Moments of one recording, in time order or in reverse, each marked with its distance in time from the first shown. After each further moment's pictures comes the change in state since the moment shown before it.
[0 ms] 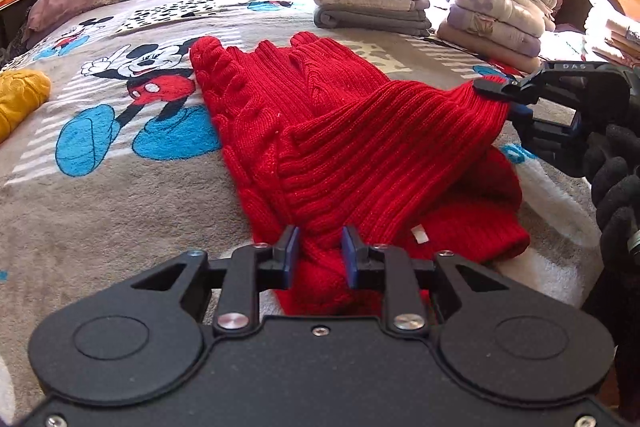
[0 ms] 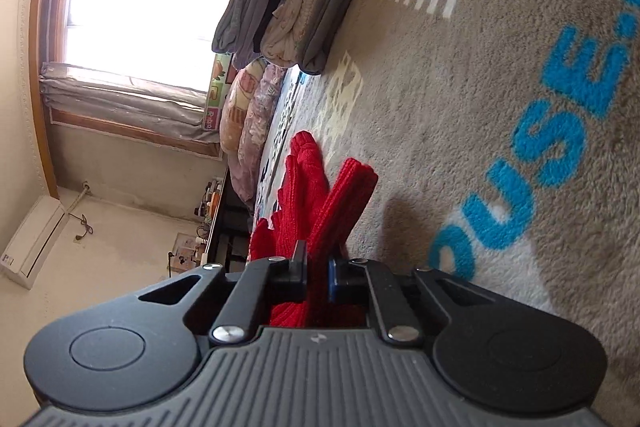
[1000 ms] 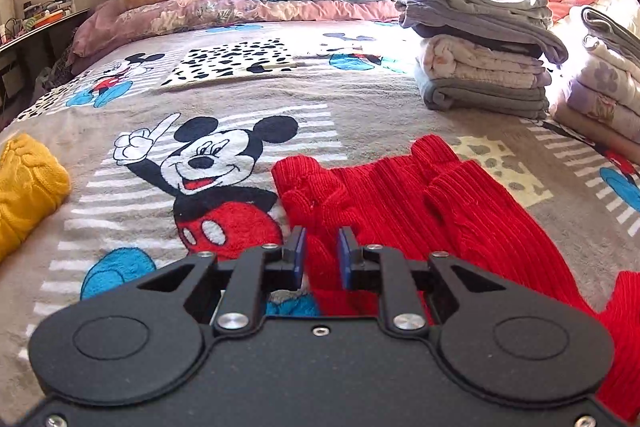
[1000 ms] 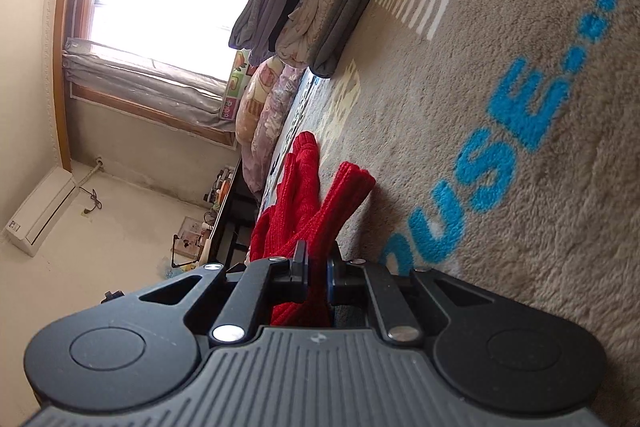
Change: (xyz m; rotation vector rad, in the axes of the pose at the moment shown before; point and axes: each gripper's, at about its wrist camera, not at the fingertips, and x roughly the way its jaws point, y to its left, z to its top) left arm 0.108 0.080 0.131 -0.044 -0.085 0.174; right arm -0.019 -0.026 0.007 -0.082 0.016 0.019
